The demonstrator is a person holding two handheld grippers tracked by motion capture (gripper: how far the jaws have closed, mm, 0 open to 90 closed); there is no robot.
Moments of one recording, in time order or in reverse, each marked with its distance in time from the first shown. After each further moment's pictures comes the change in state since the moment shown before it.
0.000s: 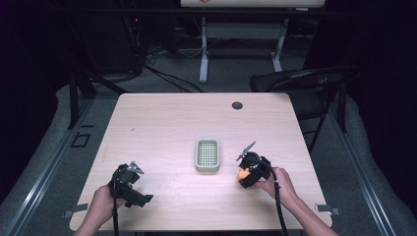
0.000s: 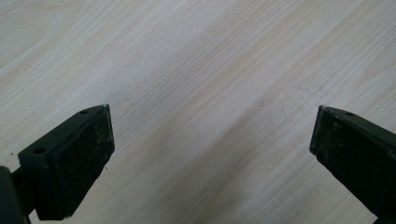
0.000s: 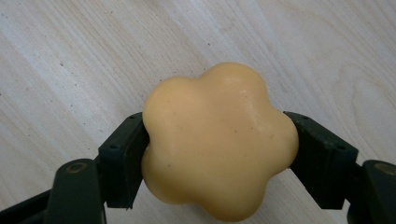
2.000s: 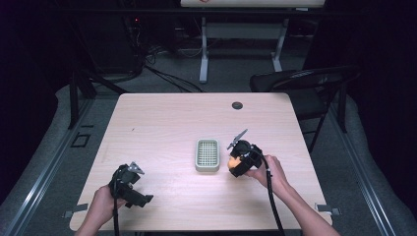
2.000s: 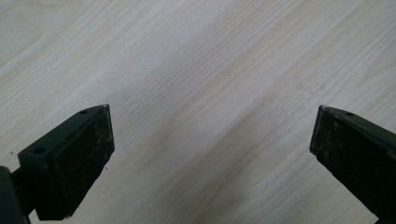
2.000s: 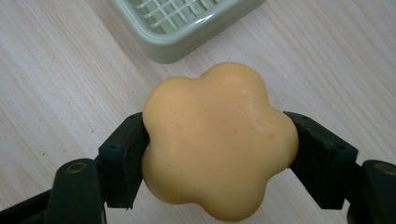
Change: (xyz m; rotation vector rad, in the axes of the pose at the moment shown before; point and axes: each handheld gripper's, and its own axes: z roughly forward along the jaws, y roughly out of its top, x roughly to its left) left arm -0.001 0.000 0.001 0.006 0.007 0.002; right arm 0.001 0.042 -0.021 -0.079 0.004 -0.033
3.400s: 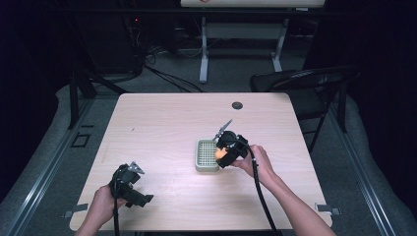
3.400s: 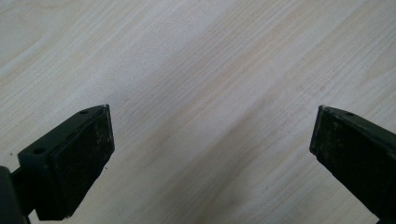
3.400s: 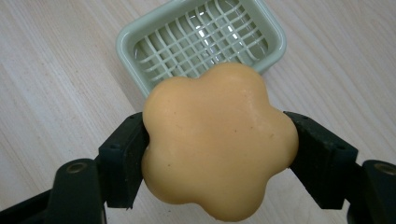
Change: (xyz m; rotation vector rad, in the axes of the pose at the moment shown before) left arm 0.000 0.001 0.000 -0.003 0.000 -0.001; right arm 0.008 0.048 -0.001 -0.037 0.003 -0.048
